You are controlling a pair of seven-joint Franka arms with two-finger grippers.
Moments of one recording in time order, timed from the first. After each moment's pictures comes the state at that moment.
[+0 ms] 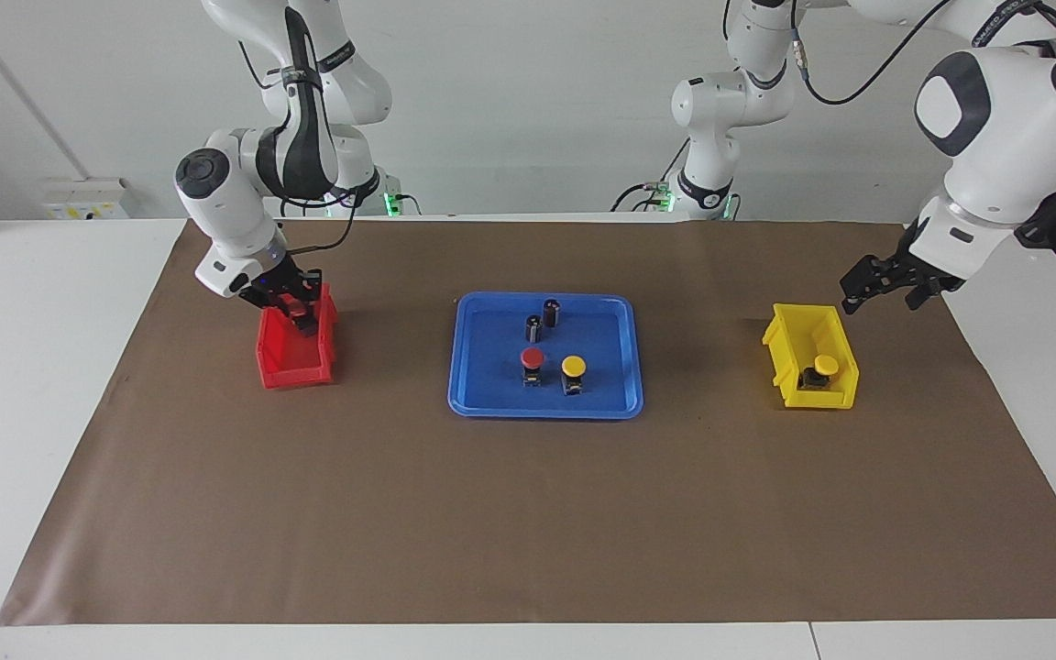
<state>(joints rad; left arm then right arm) 0.08 0.11 -0.08 -1.57 0.01 1.63 0.04 -0.06 -0.18 0.01 -2.48 0.02 2.20 -0.22</state>
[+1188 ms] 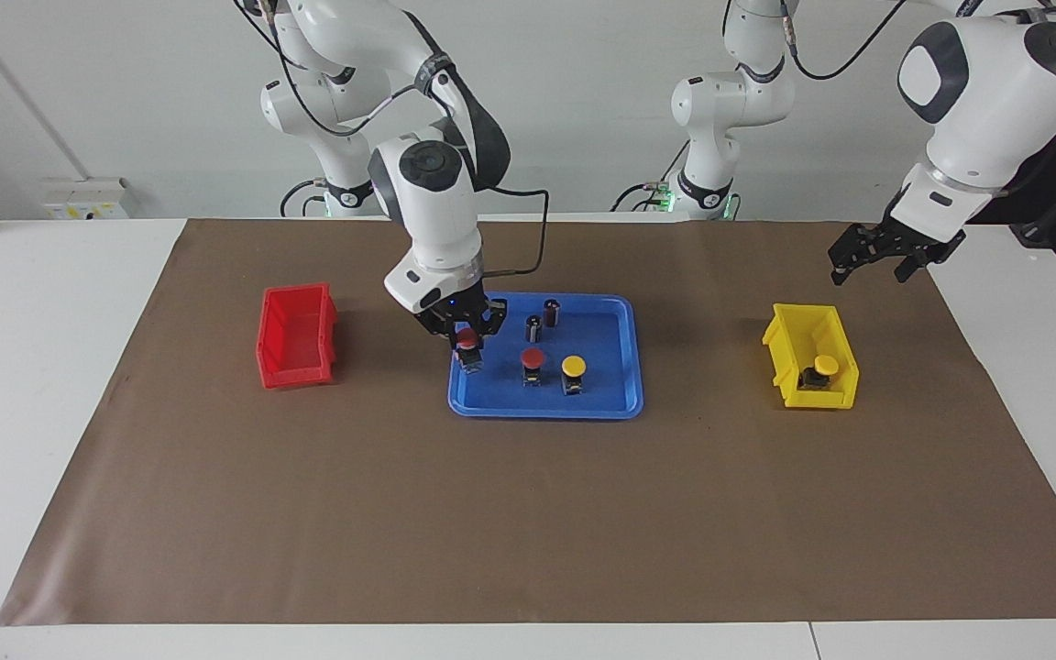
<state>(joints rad) 0.01 -0.02 -0.03 -1.80 0.01 1.77 0.02 0.44 0.23 0.03 -1.86 0.03 2.13 0.54</state>
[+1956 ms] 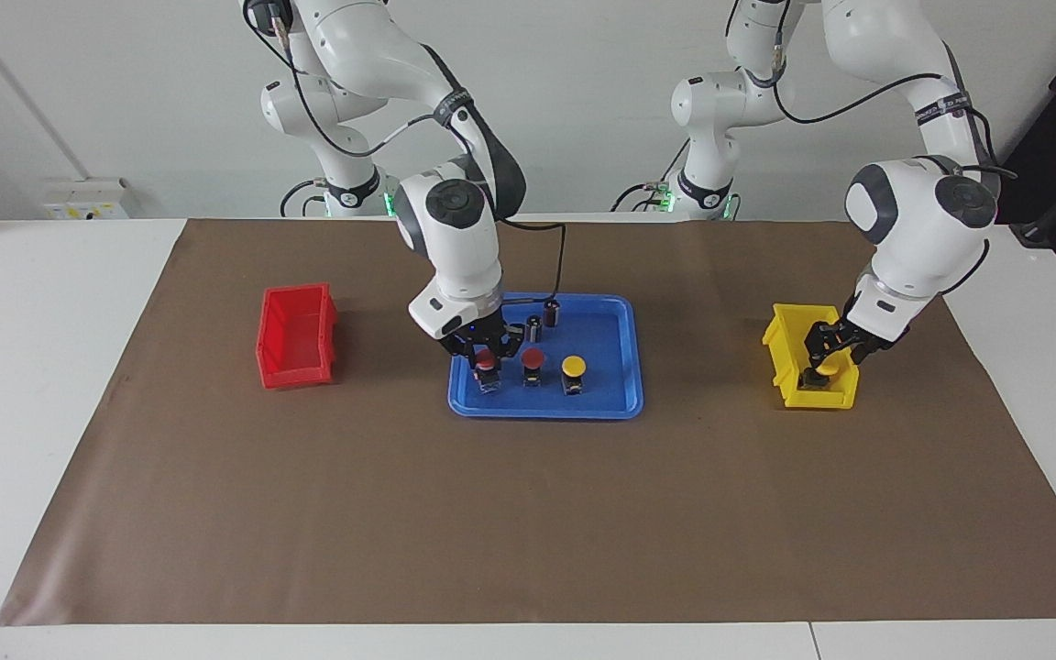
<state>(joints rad) 0.02 0.09 -0.01 -2.06 0.01 2.17 0.02 0.48 0.31 0.03 -1.85 0.03 2.21 0.60</state>
